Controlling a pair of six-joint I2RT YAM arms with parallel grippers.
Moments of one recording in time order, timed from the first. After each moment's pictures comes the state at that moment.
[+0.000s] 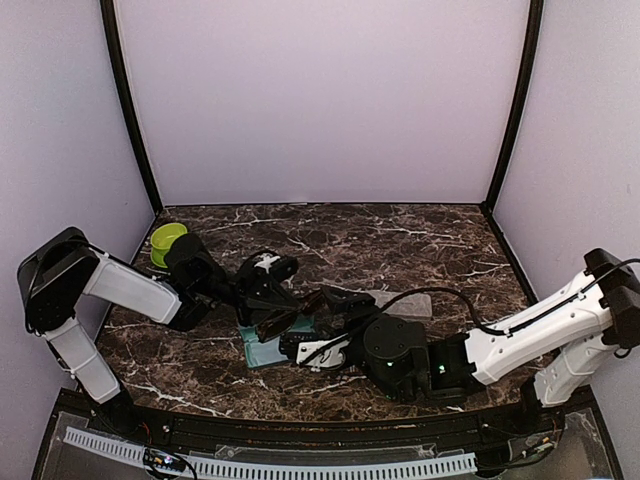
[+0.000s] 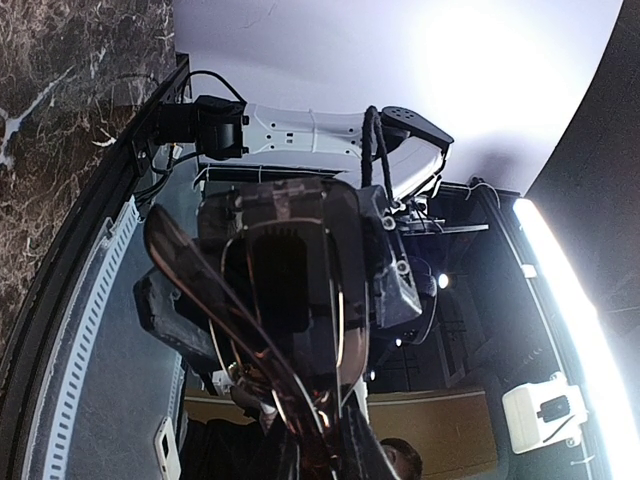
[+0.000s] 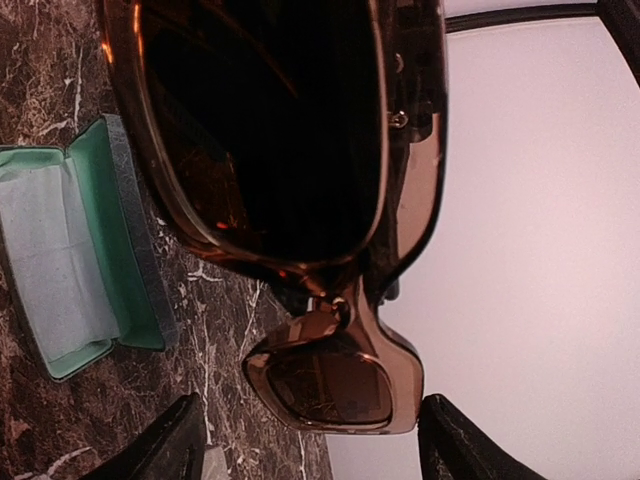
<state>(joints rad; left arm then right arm) -0.70 1.66 0.64 1.25 1.27 -1.88 1.50 1.55 0.80 0.51 0.85 -1.08</state>
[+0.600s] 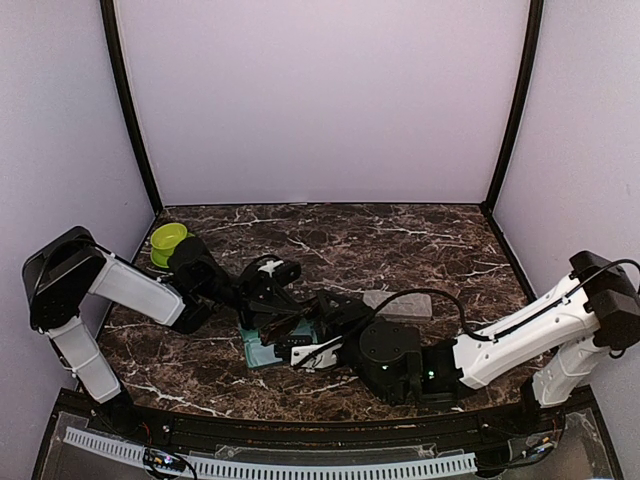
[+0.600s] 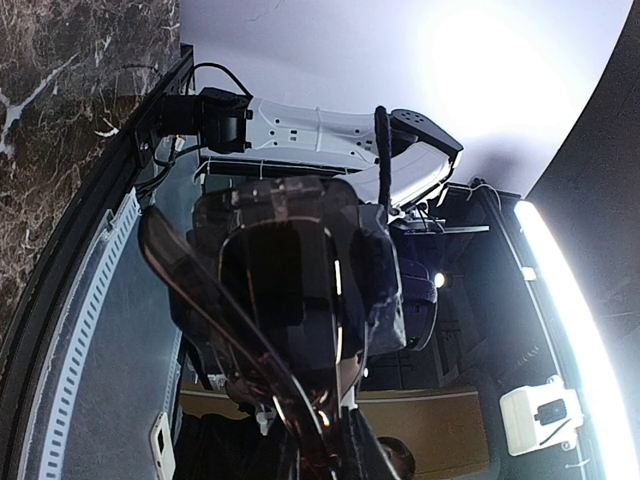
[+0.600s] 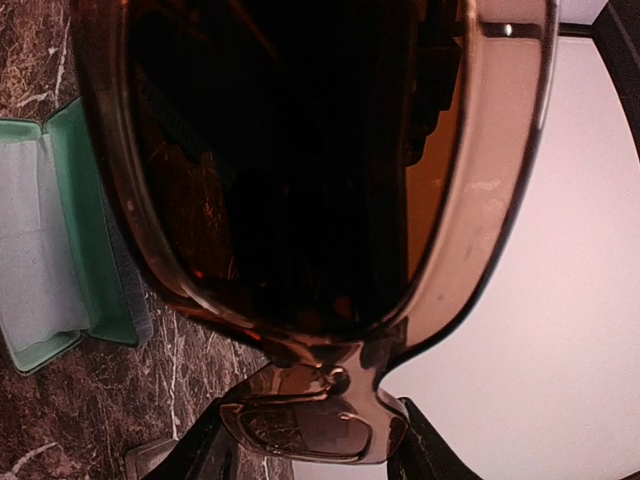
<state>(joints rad) -0.72 1.69 0.64 1.28 1.27 -1.90 1.50 1.61 0.80 0.64 0.90 -1.24</state>
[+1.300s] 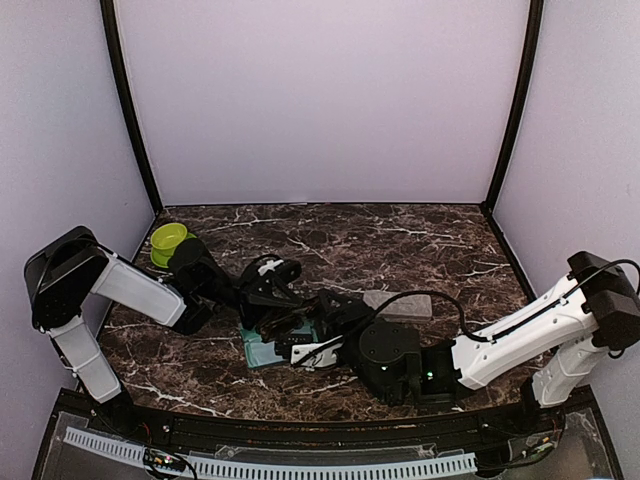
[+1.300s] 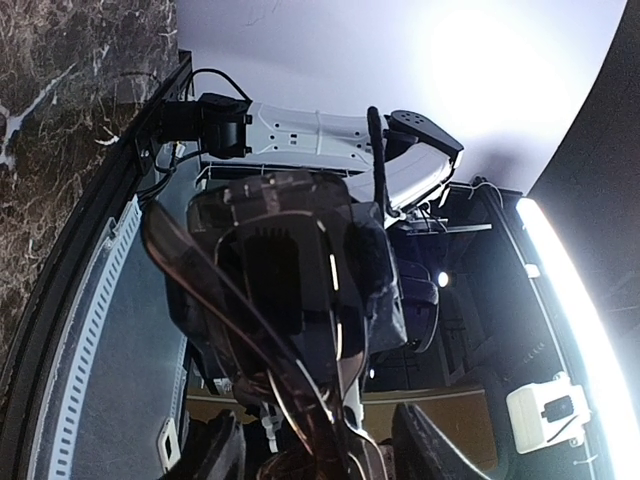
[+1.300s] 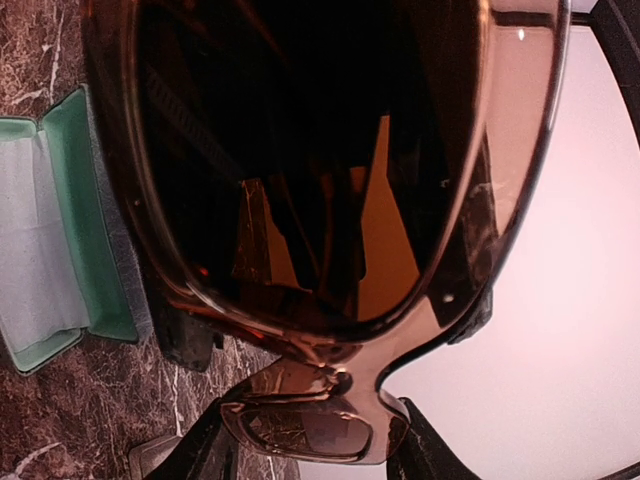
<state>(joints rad) -0.72 1.70 0.63 1.31 1.26 -1.89 1.50 1.62 0.80 0.66 0.92 -1.23</state>
